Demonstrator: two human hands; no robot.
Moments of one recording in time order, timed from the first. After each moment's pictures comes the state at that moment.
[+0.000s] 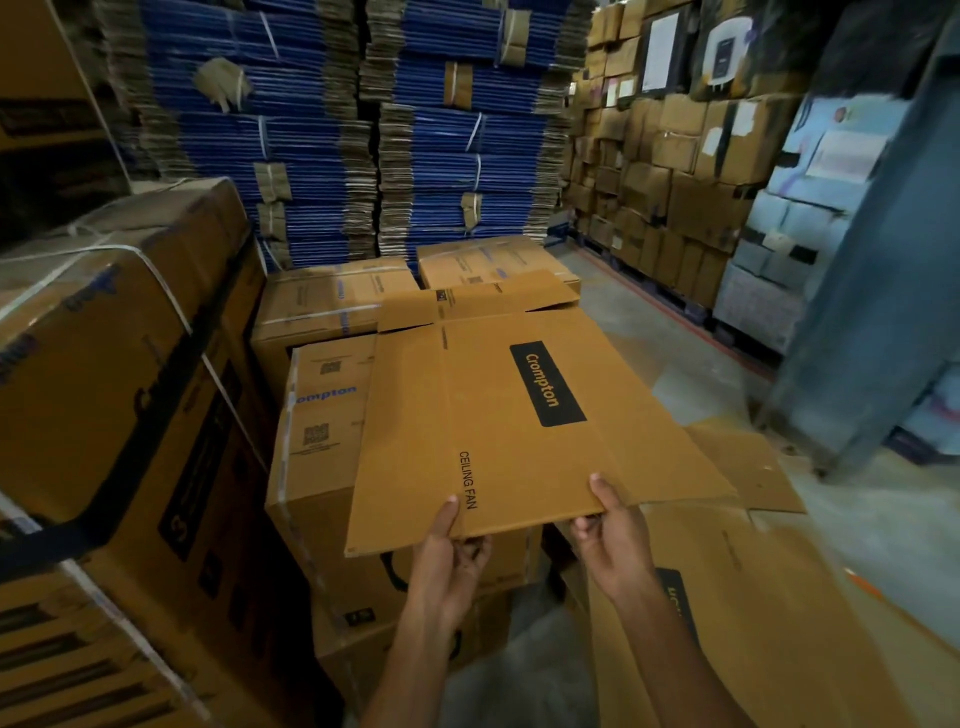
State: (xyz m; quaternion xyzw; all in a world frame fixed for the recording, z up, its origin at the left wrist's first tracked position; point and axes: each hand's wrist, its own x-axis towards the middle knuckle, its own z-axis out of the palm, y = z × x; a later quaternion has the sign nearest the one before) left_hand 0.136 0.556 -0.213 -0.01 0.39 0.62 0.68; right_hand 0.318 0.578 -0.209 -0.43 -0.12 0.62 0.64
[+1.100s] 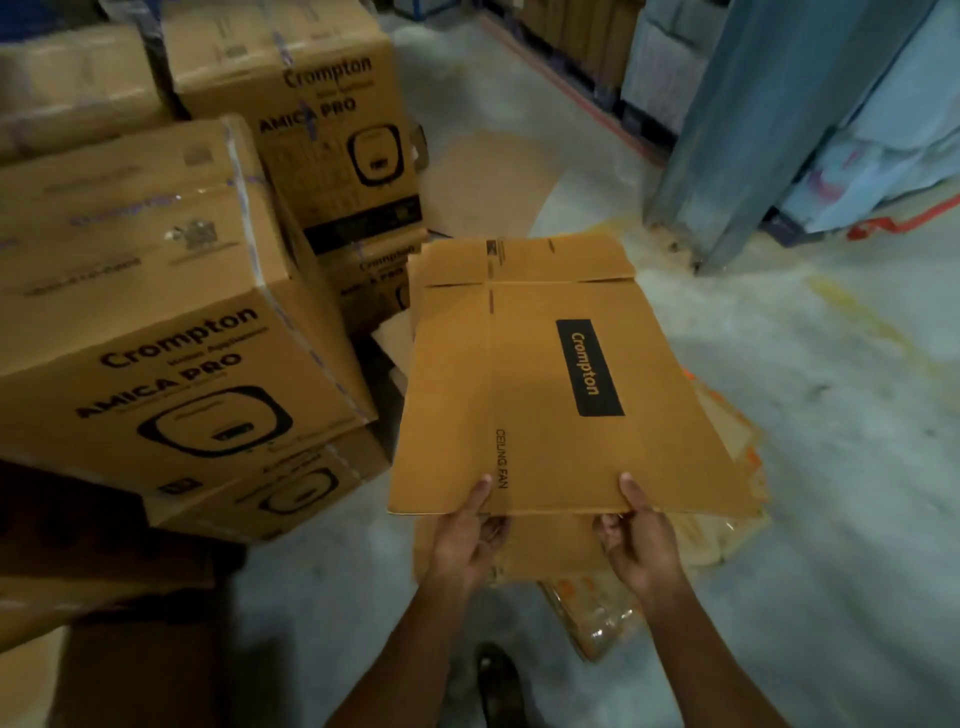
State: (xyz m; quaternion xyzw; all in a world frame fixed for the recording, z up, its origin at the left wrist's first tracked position) left_hand 0.450 0.481 -0.371 -0.02 0.57 0.37 0.73; right_hand 0.643 0.441 -0.380 -0.58 0.09 0.56 0.58
